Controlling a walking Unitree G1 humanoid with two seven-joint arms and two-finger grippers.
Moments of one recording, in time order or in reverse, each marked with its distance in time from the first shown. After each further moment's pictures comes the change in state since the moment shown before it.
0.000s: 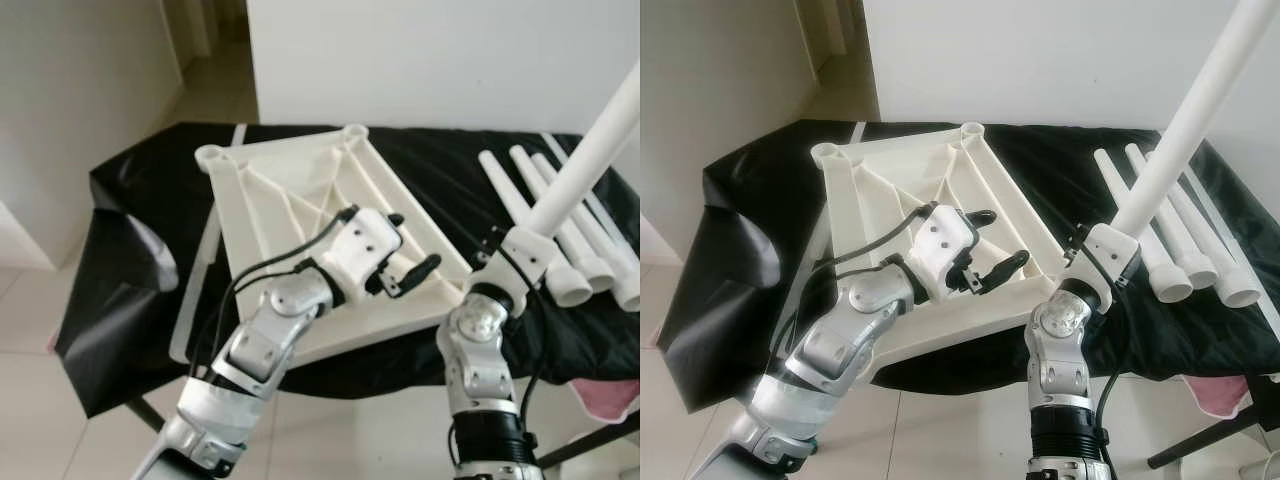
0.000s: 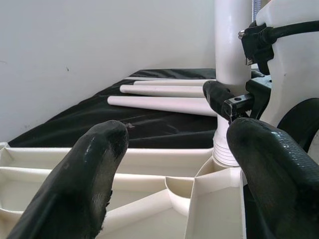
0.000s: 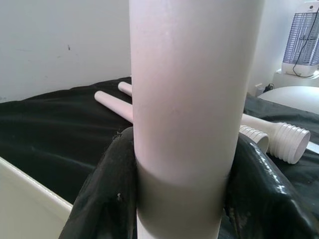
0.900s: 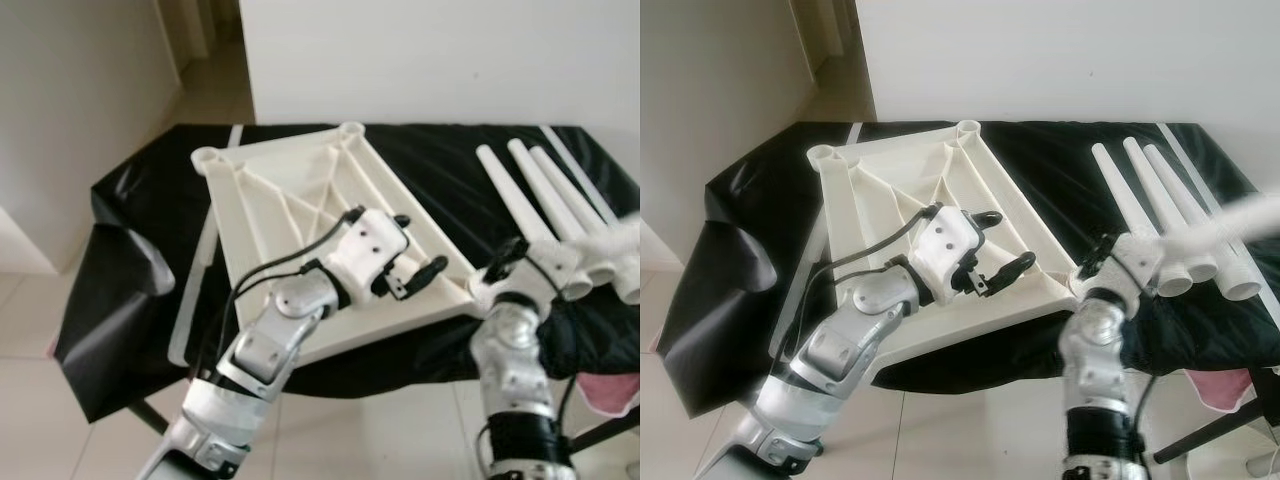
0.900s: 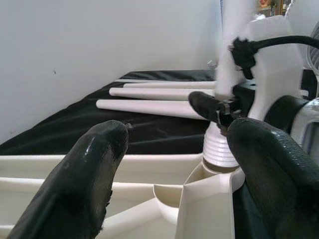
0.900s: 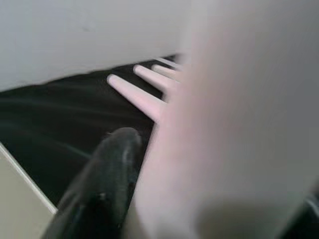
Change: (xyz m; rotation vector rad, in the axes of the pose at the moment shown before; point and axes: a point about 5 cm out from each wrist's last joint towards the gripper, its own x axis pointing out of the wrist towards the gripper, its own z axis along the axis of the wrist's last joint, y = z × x) left arm 0.005 -0.007 0.004 -0.011 -0.022 -0.019; right arm 0.034 -0.020 -0.002 0.029 0.001 0.202
